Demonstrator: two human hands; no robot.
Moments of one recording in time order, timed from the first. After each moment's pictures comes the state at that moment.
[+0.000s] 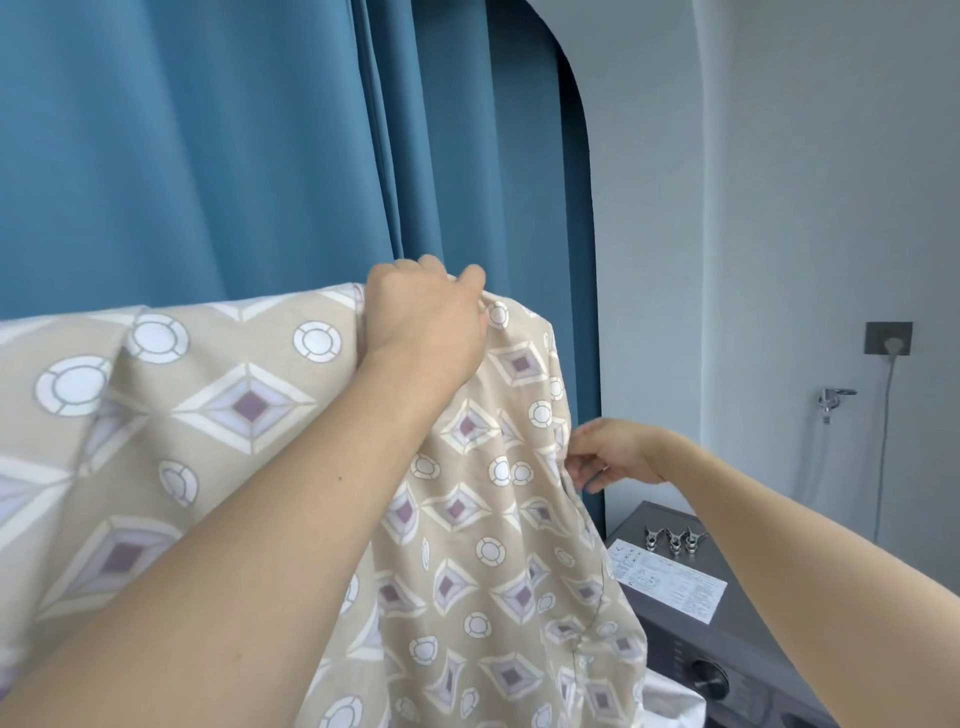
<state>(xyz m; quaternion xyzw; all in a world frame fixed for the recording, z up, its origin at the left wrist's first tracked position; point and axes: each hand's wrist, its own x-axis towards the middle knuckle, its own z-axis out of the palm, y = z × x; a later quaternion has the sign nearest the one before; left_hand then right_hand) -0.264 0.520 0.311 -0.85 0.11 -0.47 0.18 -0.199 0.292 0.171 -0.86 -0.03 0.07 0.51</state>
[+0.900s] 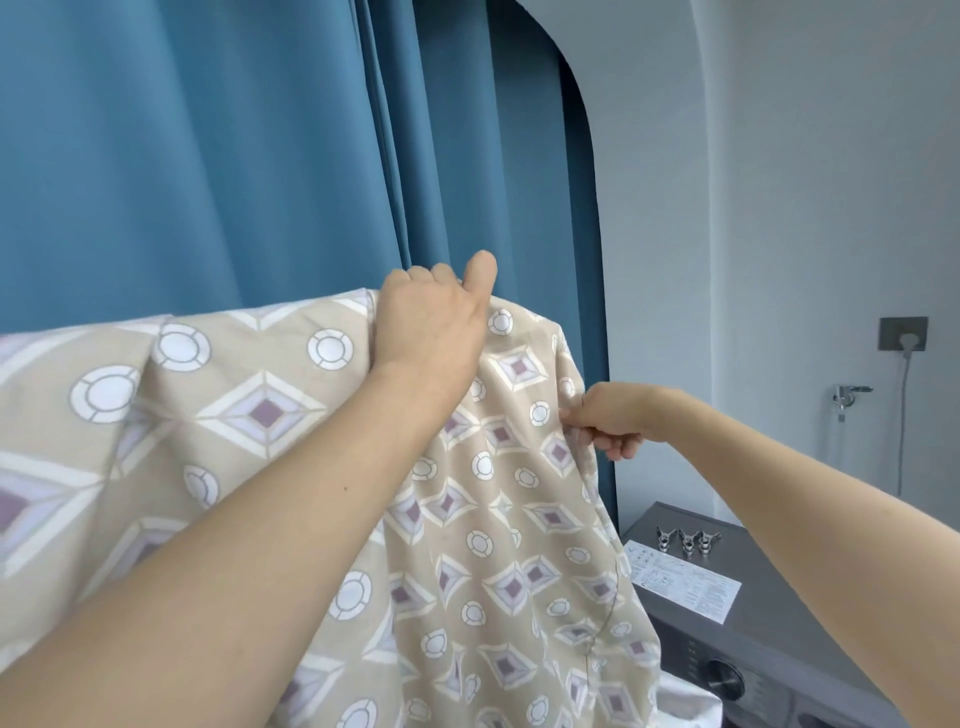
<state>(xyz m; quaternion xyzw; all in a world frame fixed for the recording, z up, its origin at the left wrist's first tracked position) -0.276 0.522 0.302 -0.82 0.12 -0.52 0.23 -0.229 0.312 0.224 -0.94 0.03 0.04 0.35</state>
